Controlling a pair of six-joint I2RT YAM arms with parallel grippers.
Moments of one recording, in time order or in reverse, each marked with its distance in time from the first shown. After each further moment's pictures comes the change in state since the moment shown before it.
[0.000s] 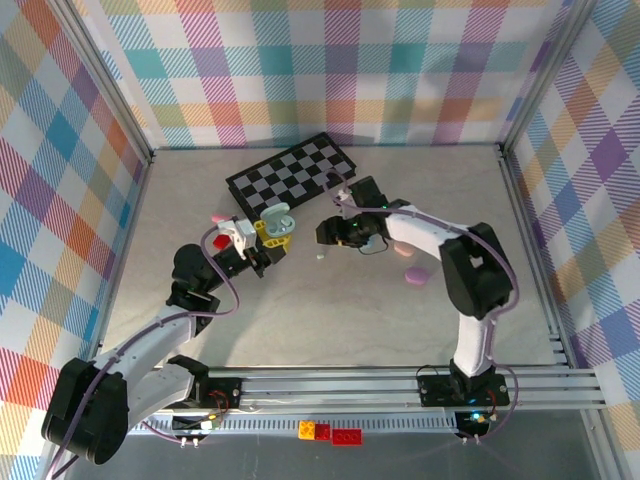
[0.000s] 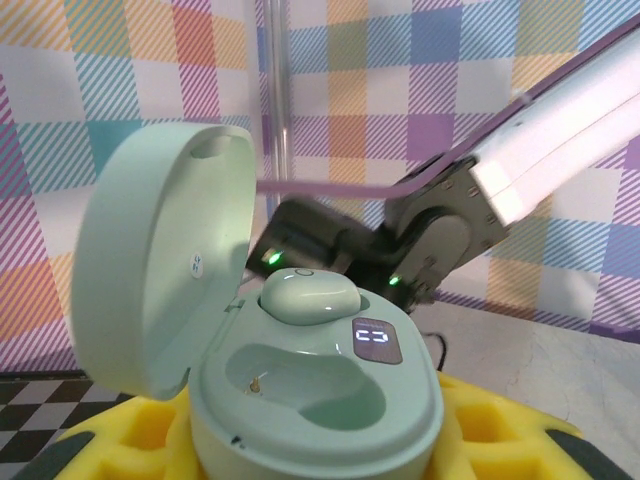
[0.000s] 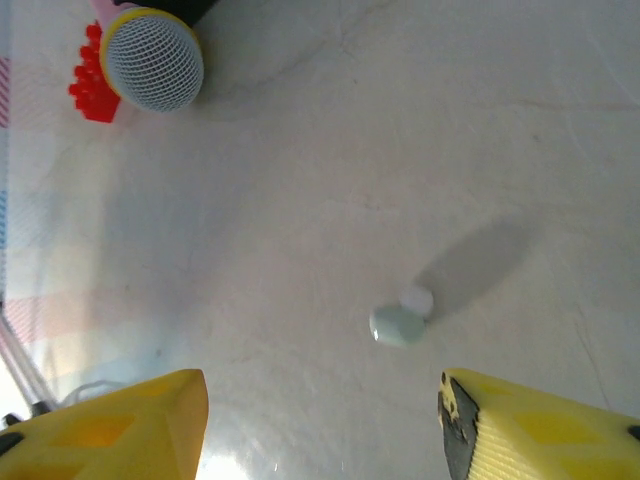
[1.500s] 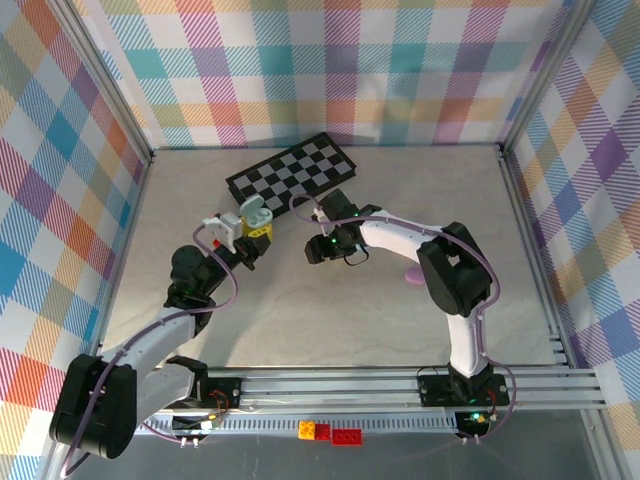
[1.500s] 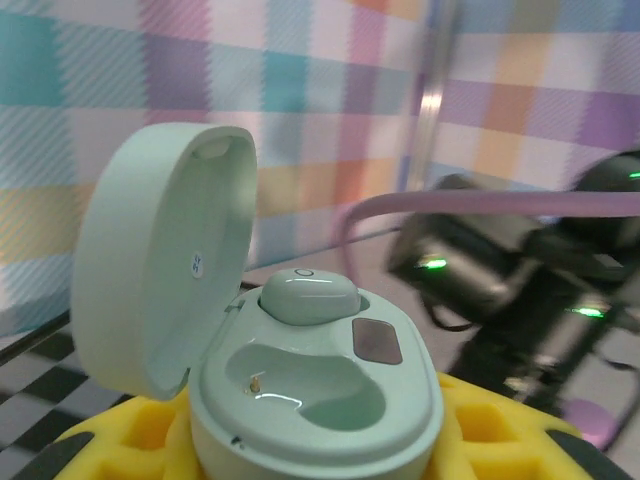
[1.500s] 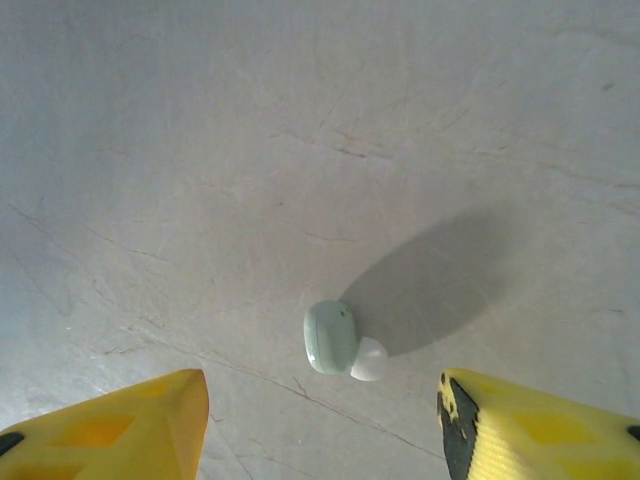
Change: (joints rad) left arm 0.120 0.035 -0.072 -0.003 -0.225 -0.053; right arm 0.140 0.053 0.060 -0.145 0.295 -0.157
